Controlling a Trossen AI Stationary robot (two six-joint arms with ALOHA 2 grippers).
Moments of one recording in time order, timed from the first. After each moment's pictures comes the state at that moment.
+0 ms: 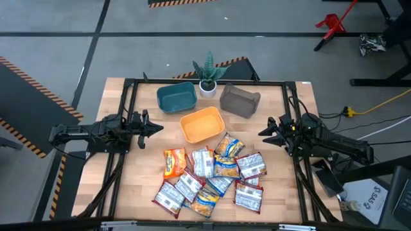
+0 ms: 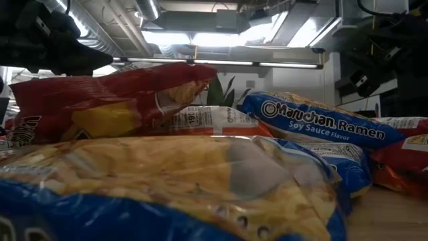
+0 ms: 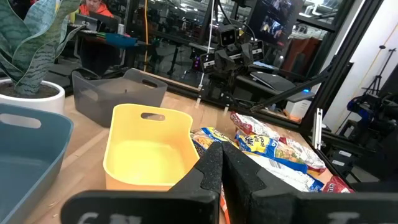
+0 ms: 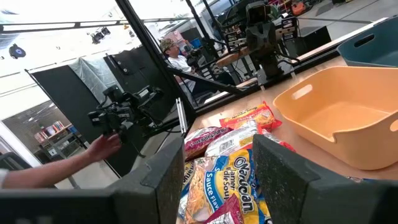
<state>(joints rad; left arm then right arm) 0.07 0.01 0.01 0.02 -0.04 -0.30 -0.31 0.02 0.01 0.08 -0.59 0.54</state>
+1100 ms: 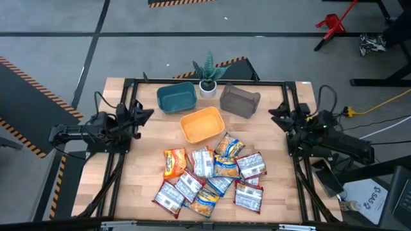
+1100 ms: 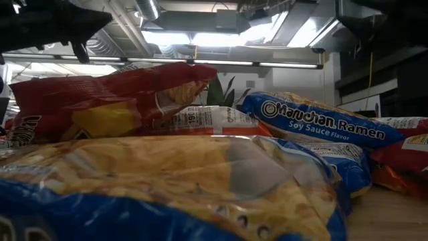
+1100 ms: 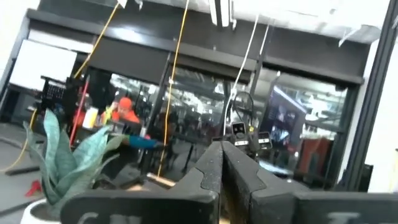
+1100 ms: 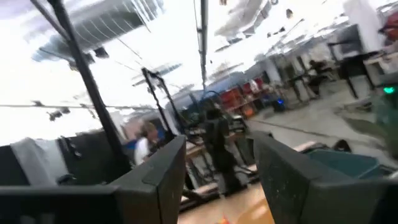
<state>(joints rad) 0.07 0.01 0.01 0.45 -0.23 -0.23 -0.31 0.06 0.17 0.22 -0.22 0.48</state>
